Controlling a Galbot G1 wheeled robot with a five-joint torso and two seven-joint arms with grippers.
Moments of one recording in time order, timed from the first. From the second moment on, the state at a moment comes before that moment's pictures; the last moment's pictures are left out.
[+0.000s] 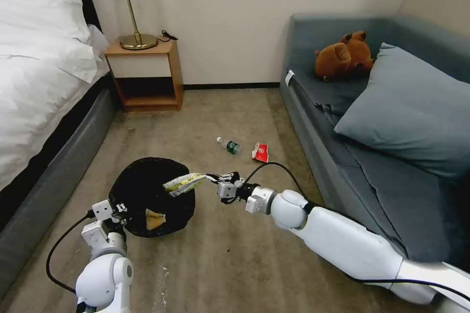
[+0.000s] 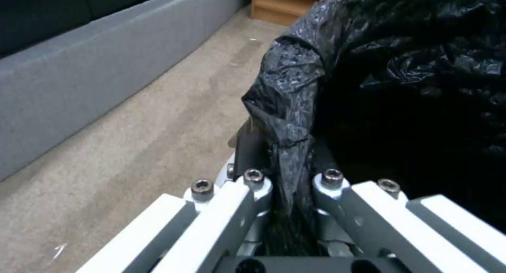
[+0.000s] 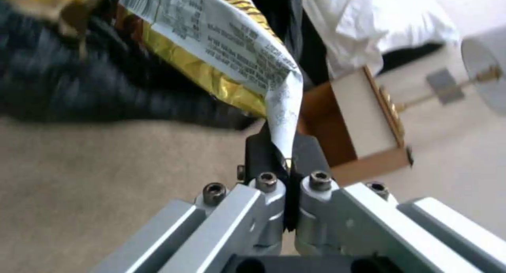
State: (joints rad) left arm 1.37 -1.61 -0.78 -1.95 -0.17 0.35 -0.17; right arm -0.44 1.05 -0.61 1.48 -0.26 0.11 -0.12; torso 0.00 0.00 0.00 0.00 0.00
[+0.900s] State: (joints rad) left arm 1.40 -1.61 -0.79 -1.95 -0.16 0.34 -0.17; right arm -0.13 1.27 -0.92 1.37 -0.44 0.16 -0.20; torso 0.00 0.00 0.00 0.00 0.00
